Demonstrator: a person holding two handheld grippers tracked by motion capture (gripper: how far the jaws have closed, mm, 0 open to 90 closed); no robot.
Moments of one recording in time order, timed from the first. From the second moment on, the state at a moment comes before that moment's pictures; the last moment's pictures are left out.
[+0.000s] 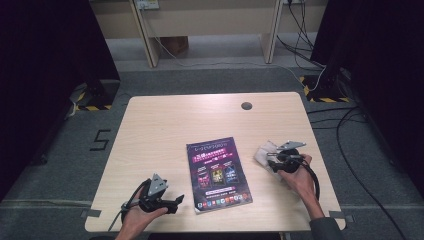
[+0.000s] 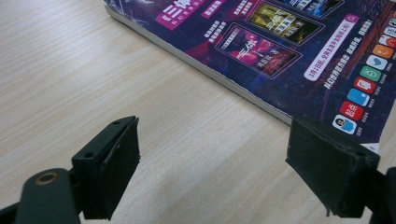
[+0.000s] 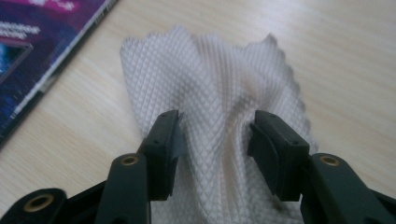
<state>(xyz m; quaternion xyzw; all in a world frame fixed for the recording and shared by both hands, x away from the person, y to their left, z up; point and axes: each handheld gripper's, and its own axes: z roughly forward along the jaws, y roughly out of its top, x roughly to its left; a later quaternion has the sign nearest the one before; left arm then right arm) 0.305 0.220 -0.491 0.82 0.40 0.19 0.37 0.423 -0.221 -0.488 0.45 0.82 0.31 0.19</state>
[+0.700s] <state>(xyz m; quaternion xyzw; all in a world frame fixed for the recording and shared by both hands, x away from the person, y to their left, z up) 0.314 0.200 -0.495 0.82 0.39 0.16 0.38 0.408 -0.155 -0.479 0.40 0.82 0.40 0.10</state>
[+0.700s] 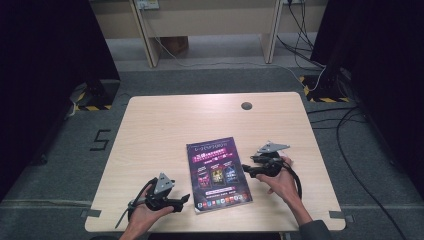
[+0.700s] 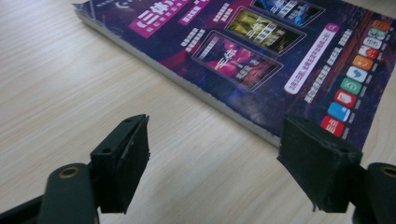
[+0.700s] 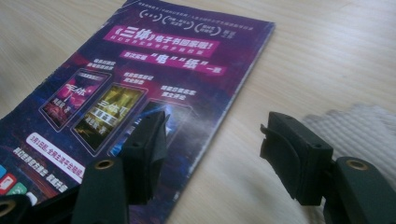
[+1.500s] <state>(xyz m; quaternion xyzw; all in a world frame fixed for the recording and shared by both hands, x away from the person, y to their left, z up) 0.333 0.166 -0.509 0.84 0.38 0.13 0.37 0.436 -0.111 -0.504 0.43 0.81 0.38 0.08</state>
